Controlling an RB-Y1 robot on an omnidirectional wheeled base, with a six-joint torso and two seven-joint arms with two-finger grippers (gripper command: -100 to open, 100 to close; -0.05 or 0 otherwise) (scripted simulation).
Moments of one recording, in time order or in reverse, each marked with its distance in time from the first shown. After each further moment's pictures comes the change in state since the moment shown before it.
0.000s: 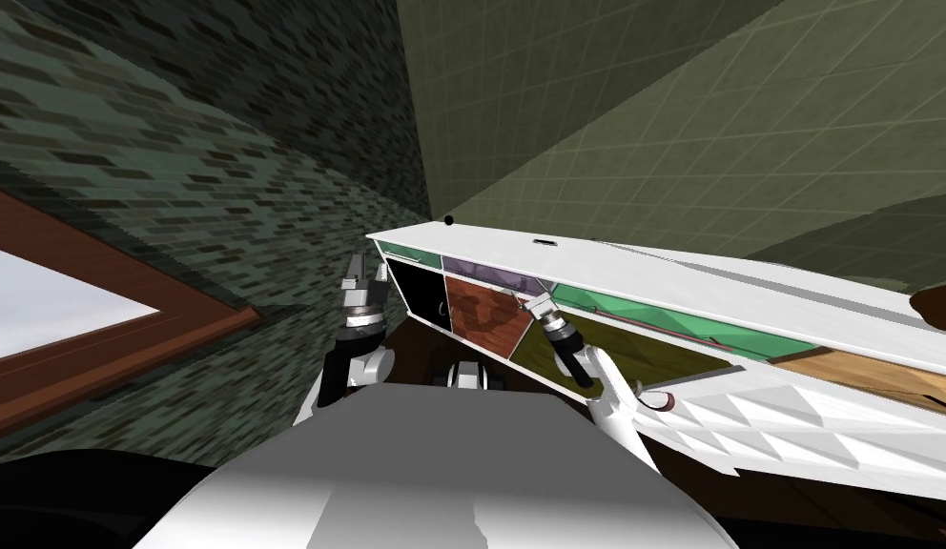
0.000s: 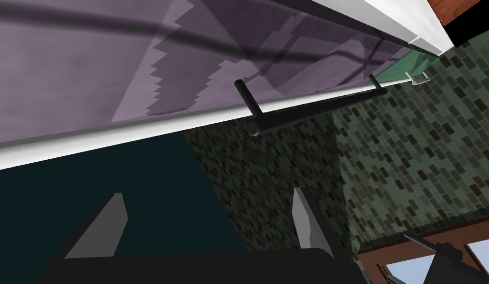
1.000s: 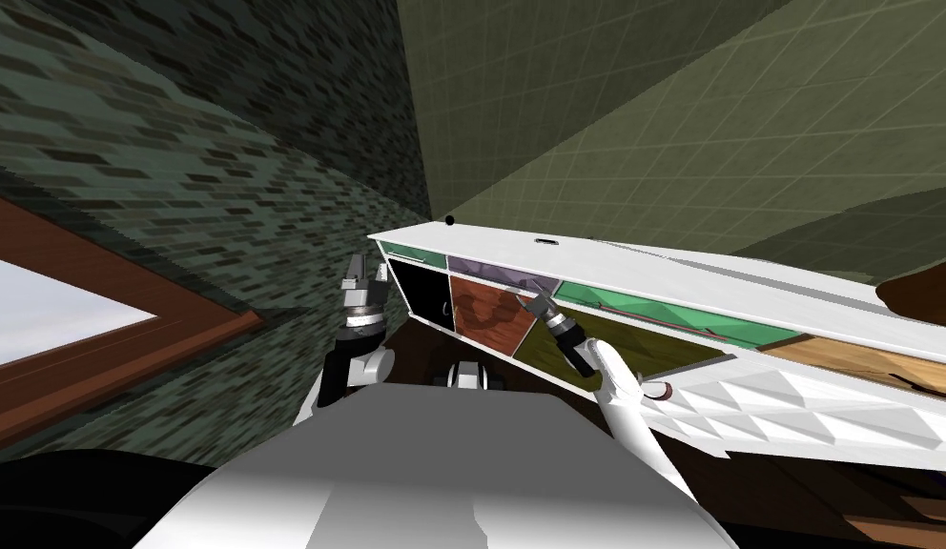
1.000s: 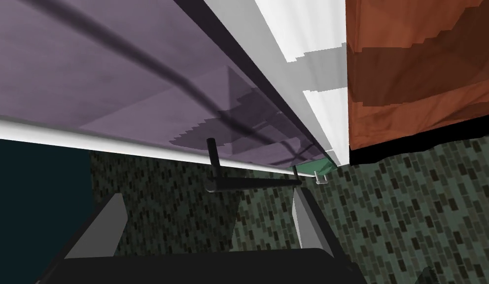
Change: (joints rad) left arm 0.000 0.000 0.000 0.000 0.000 0.000 0.000; right arm -0.063 -0.087 -0.037 0.097 0.212 0.020 0.250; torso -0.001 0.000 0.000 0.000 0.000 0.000
